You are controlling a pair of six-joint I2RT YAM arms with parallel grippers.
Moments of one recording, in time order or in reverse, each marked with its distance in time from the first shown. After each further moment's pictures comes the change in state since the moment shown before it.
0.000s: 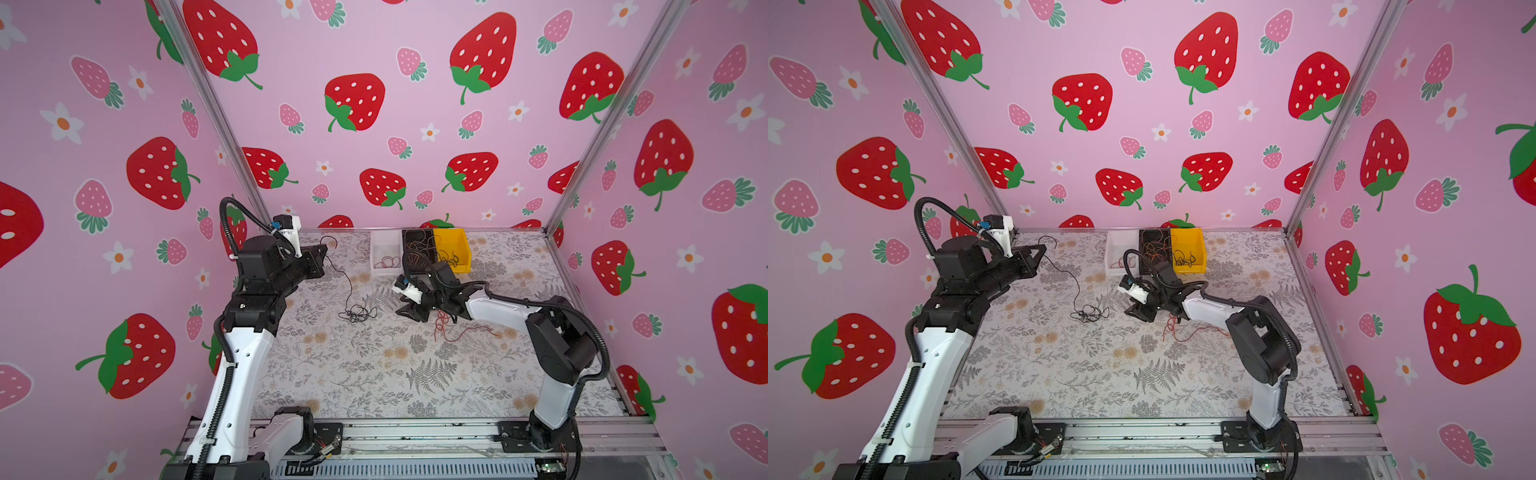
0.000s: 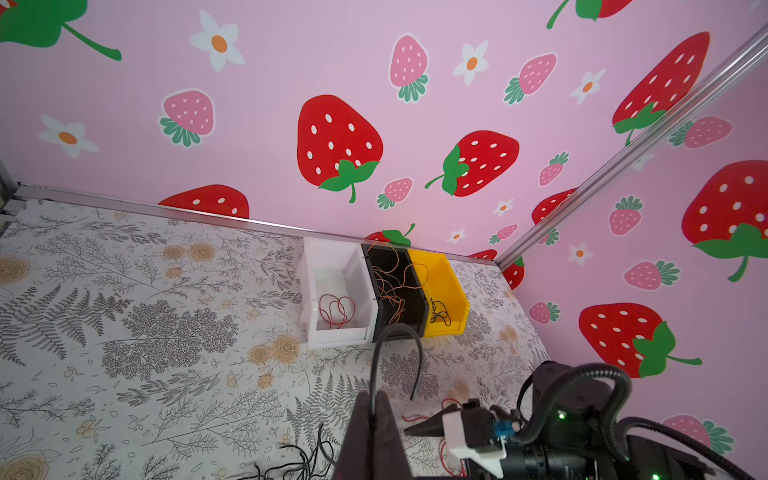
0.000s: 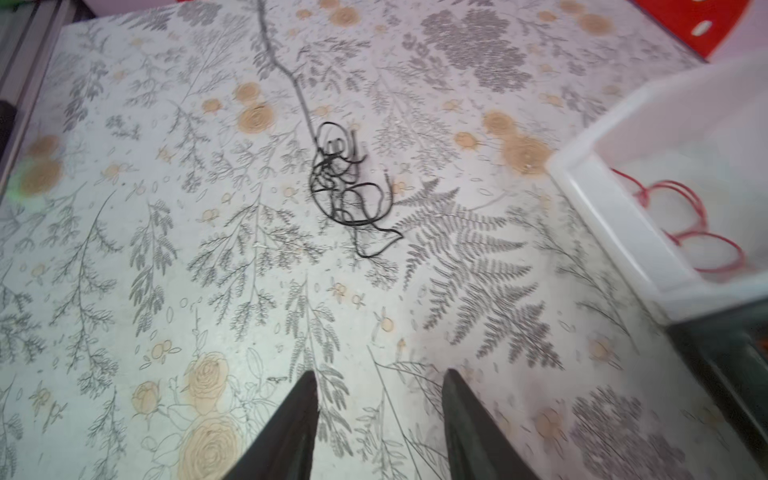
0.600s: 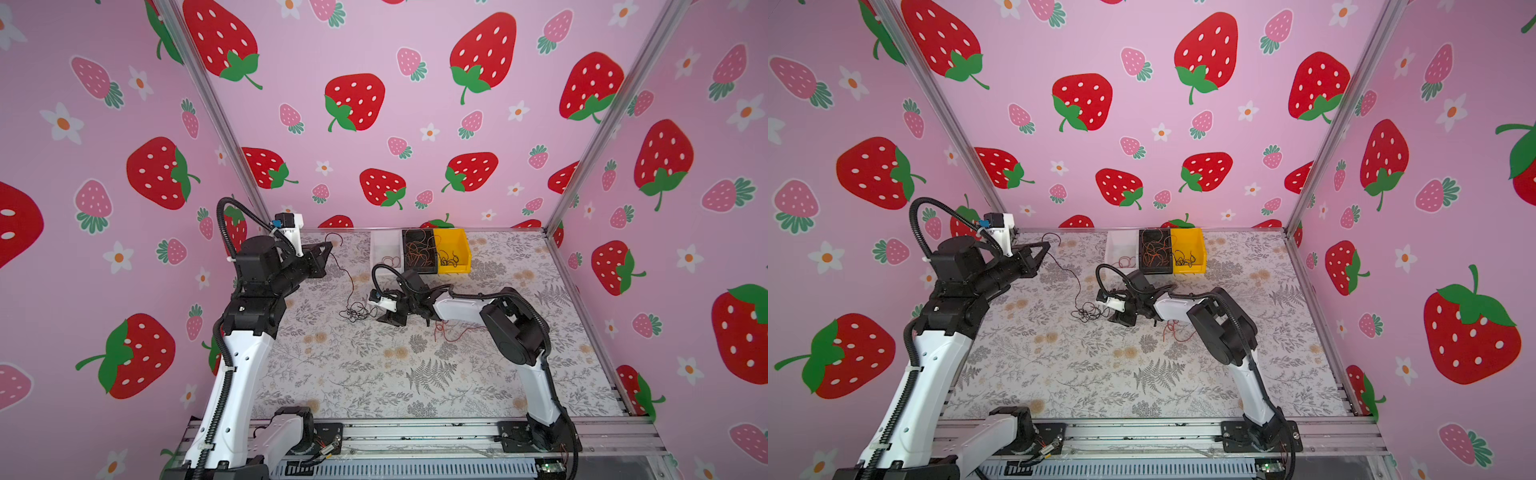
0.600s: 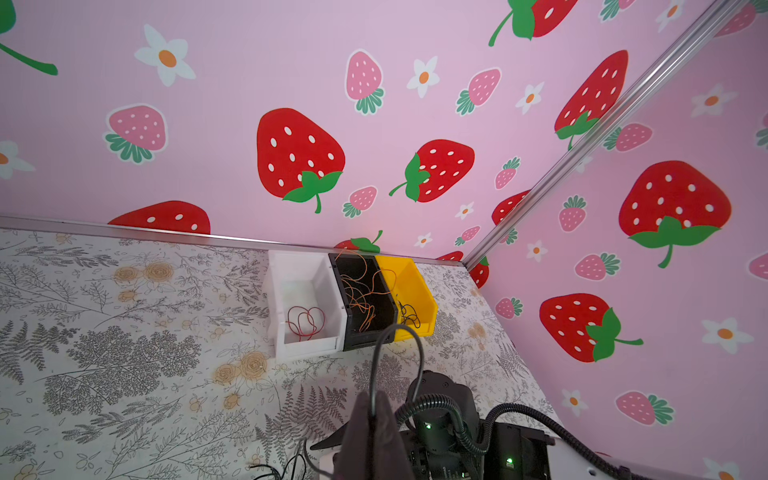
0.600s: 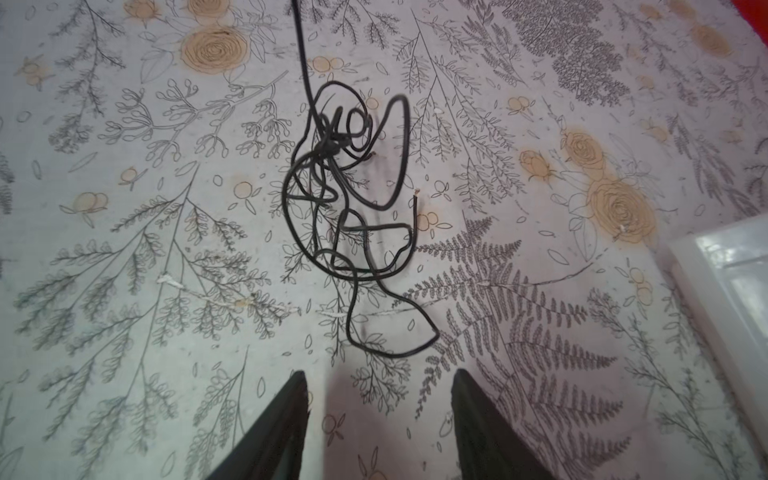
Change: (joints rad) left arm -0.013 -0.017 -0.005 0.049 0.076 -0.018; right arm 0.069 0.294 0.222 0.051 0.093 -0.100
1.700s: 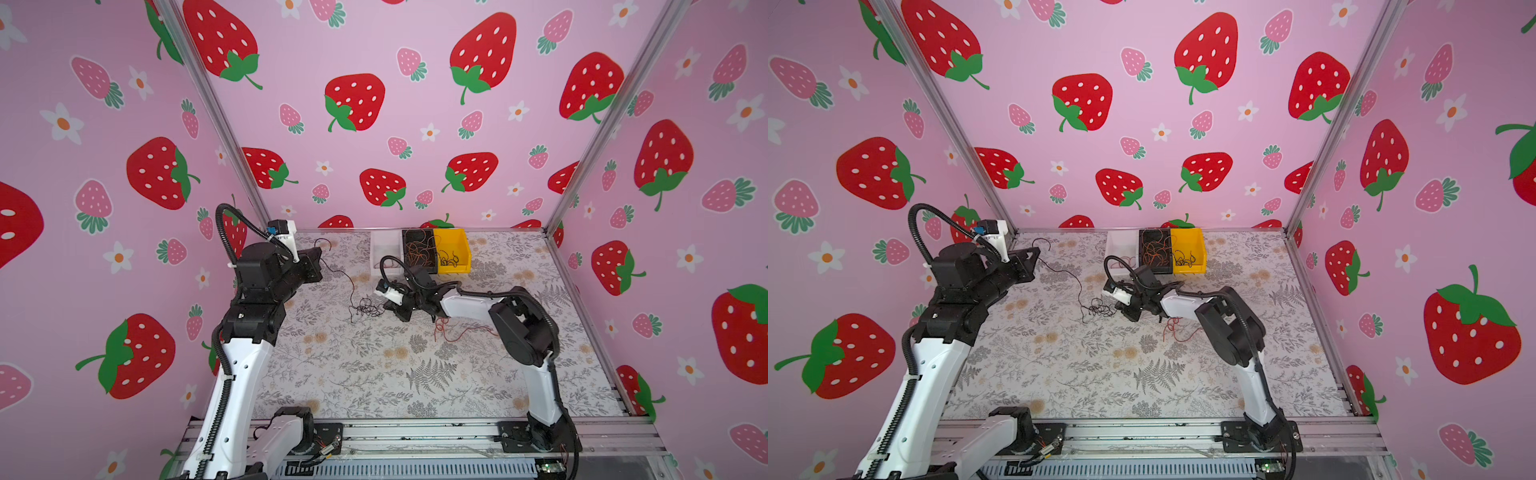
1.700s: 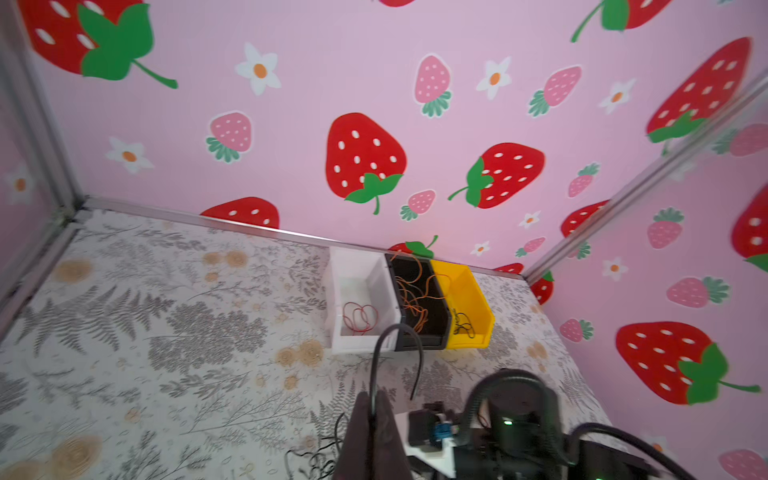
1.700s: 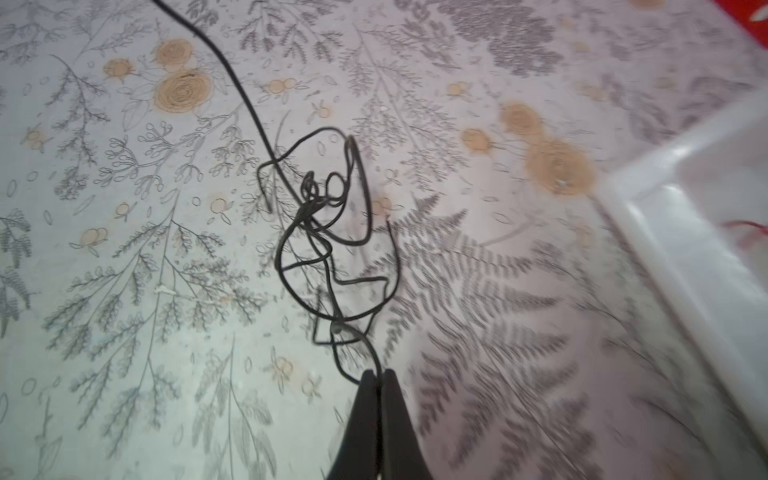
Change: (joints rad) left arm 0.010 -0.031 -0.017 -0.085 -0.246 0.035; right arm -0.084 -0.136 -0.088 0.002 0.020 0.146
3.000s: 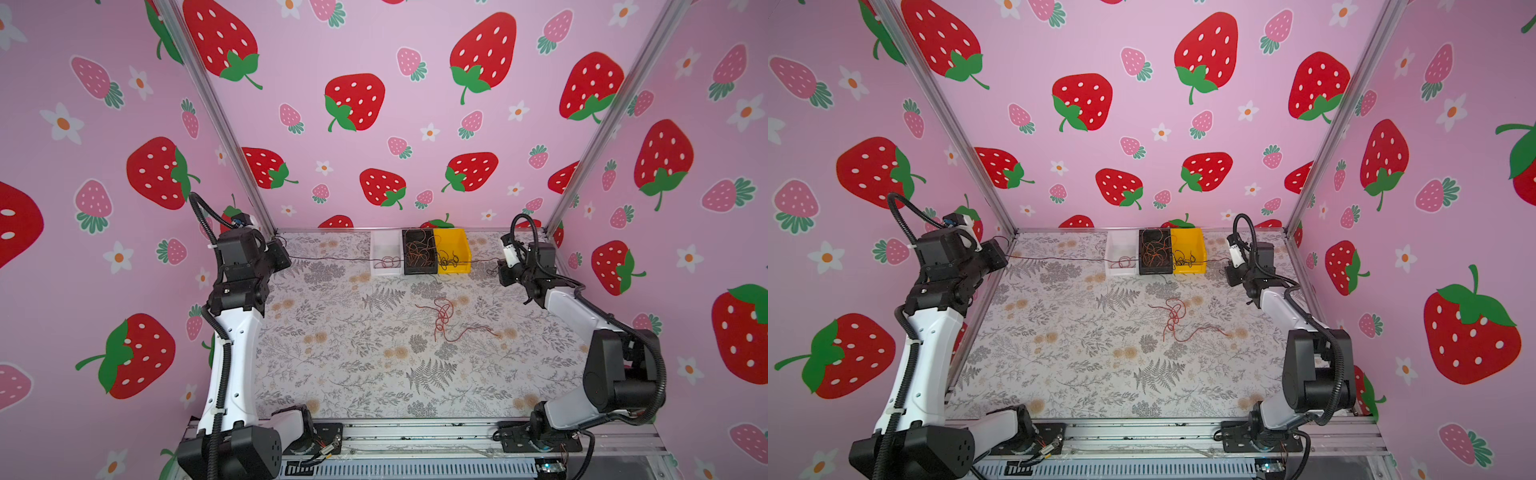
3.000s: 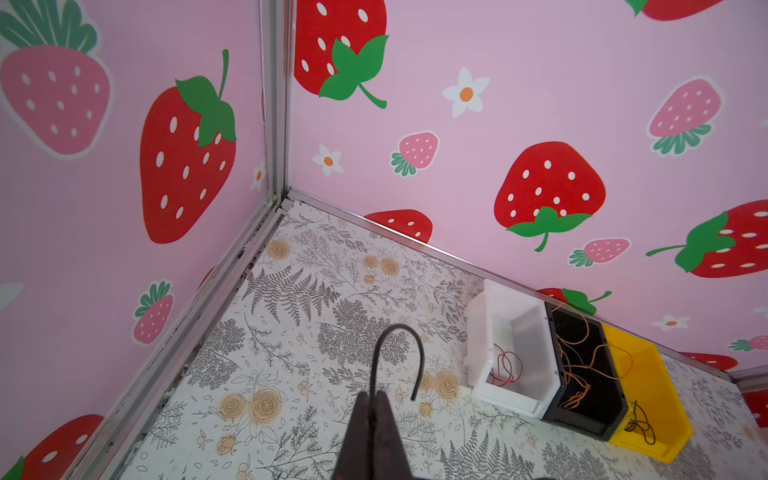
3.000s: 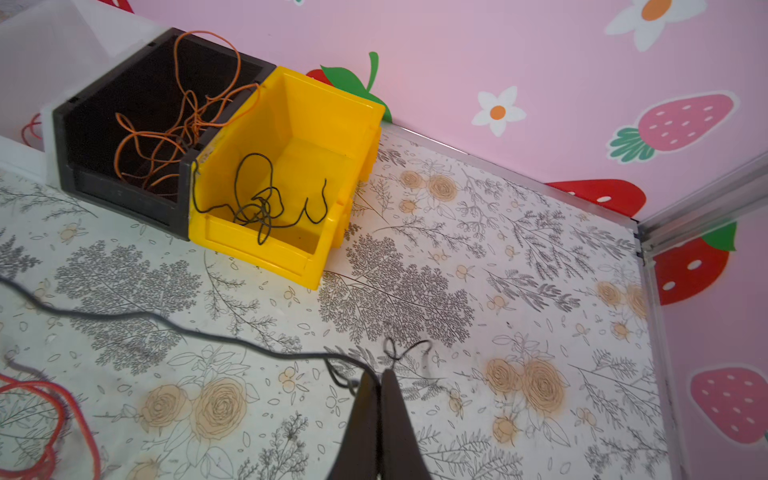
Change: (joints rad) left arm 0.225 0.171 0.108 -0.059 -0.149 0.063; right arm -0.687 -0.496 -0.301 -0.050 0.193 0.107
